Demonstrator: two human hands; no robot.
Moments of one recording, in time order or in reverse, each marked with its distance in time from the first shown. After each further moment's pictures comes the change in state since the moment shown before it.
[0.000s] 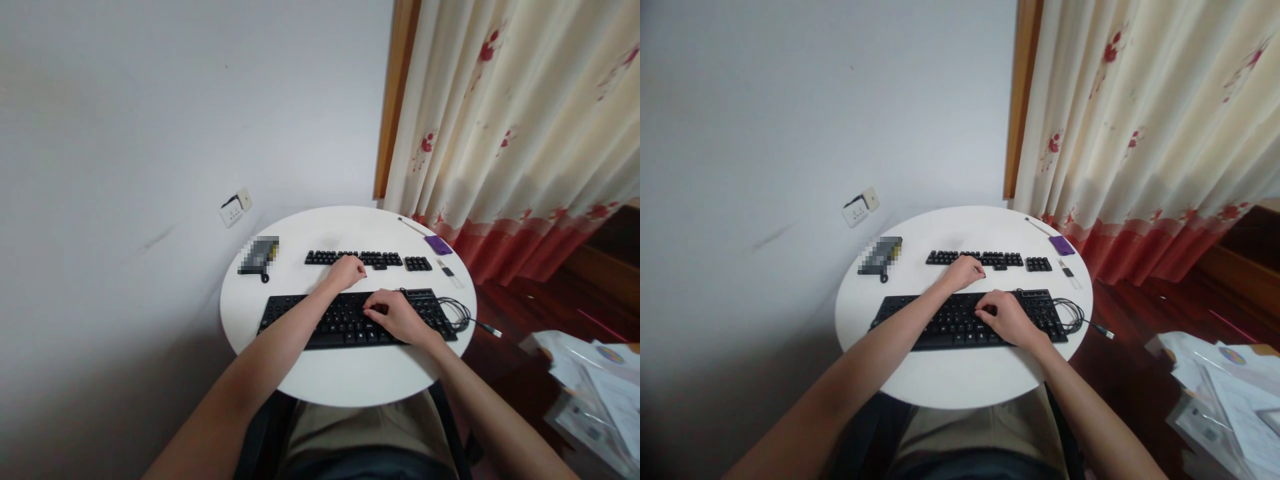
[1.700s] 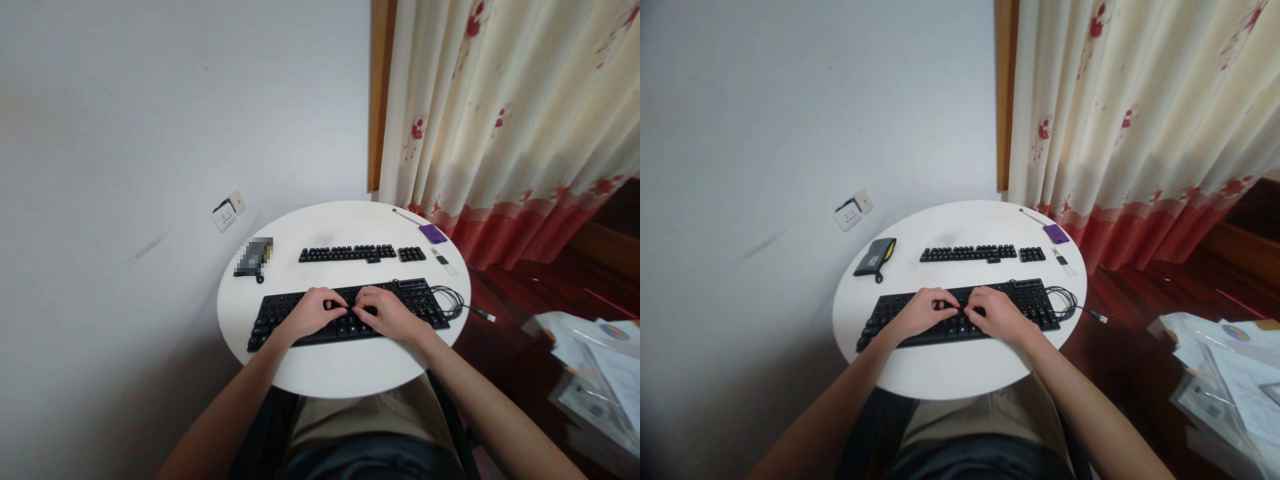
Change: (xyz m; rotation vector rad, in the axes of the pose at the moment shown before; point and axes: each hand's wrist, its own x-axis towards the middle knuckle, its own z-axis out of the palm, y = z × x) left_hand -0.127 0.016 -0.035 -0.287 -0.081 -0.013; right_hand -0.007 -0.004 0.000 -0.090 -0.089 -0.140
